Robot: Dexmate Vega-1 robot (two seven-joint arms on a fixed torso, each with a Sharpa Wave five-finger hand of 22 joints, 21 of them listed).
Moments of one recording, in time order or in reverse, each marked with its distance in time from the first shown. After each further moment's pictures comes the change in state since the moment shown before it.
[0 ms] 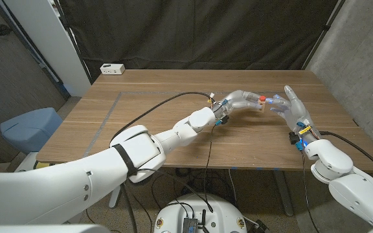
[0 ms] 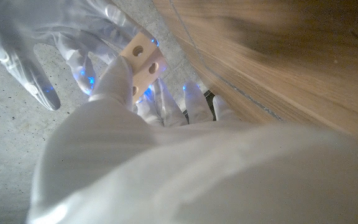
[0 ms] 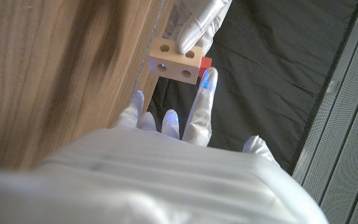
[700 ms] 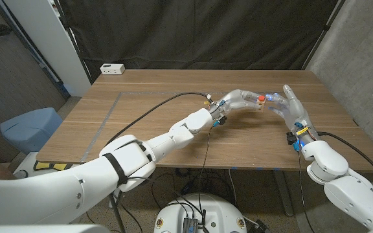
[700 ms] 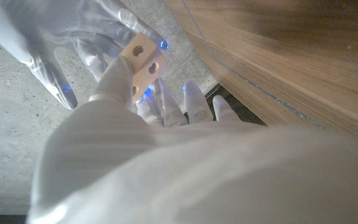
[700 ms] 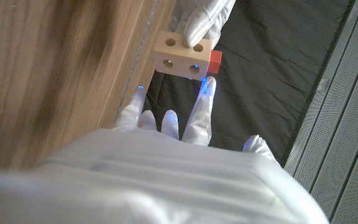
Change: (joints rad) left arm 0.075 0.100 -0.019 -0.208 0.036 0.016 0.011; left_hand 0.000 0.000 0.000 0.000 -0.003 0.000 0.000 0.000 0.000 0.000 0.000 0.000 0.000 0.000 0.000 0.000 0.001 0.000 0.000 0.000 0.000; right arm 0.007 0.023 -0.025 0.004 -0.049 0.041 -0.025; right_hand 0.016 0.005 -0.004 -0.004 0.000 -0.181 -0.050 -0.090 -0.019 -0.018 0.018 -0.007 0.002 0.017 0.005 0.000 -0.005 0.068 -0.004 0.015 0.000
